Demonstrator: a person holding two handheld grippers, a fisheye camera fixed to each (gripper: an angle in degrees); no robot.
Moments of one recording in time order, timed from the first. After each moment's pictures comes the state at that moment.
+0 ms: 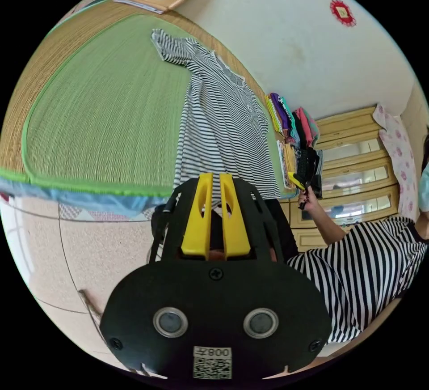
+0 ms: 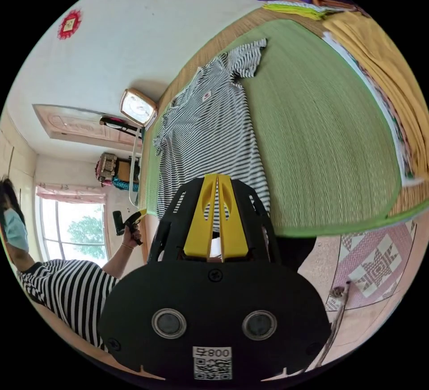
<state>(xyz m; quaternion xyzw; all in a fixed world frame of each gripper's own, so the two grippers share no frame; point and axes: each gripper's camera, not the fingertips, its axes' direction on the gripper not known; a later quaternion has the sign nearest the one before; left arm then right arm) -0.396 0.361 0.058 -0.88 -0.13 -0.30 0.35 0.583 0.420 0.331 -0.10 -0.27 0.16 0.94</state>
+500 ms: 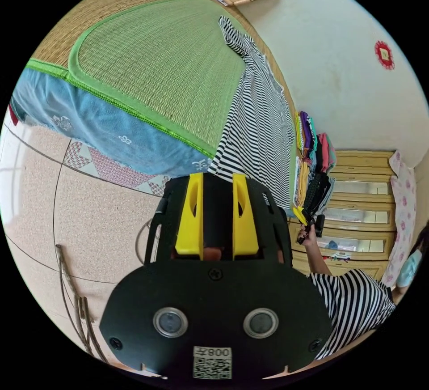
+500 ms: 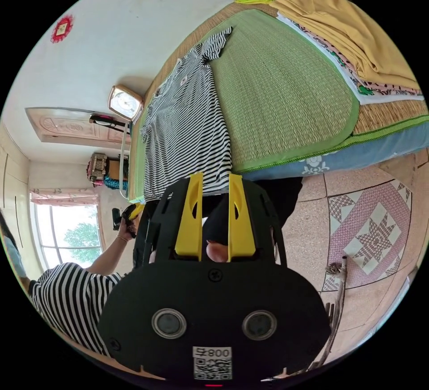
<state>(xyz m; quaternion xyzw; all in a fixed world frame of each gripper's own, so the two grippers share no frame) -0.422 0.369 -0.035 -0.86 -0.25 -0.33 0.30 0.623 0.483 0.303 -0.12 -0.24 0.18 0.94</state>
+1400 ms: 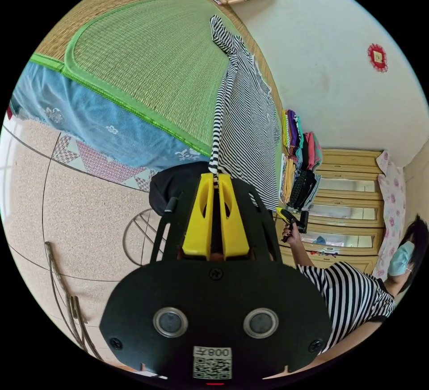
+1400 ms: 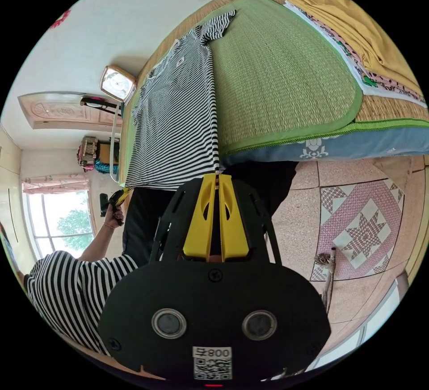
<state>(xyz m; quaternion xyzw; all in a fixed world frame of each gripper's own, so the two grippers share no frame) -0.371 0.414 -0.055 -0.84 -0.24 -0.37 0.31 0.595 0.483 0.311 -0.18 -0.22 0.15 0.95</state>
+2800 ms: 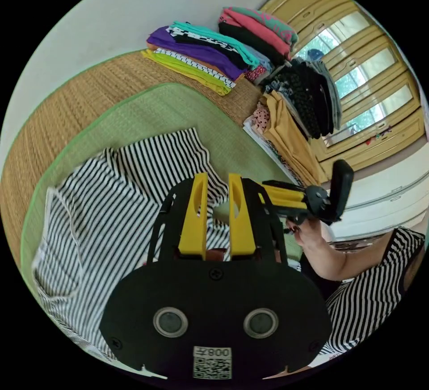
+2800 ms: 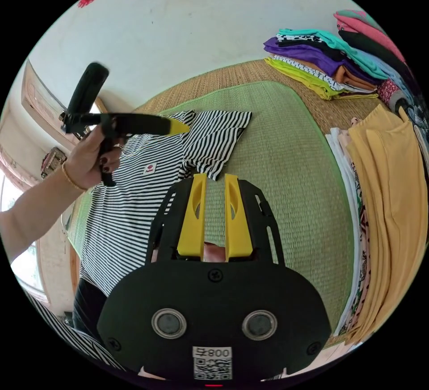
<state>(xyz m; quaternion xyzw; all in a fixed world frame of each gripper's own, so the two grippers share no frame) 0.113 1.011 0.240 -0.92 0.28 -0.12 0.23 0.536 0.268 0.456 0.02 -0.08 0.07 0.99</state>
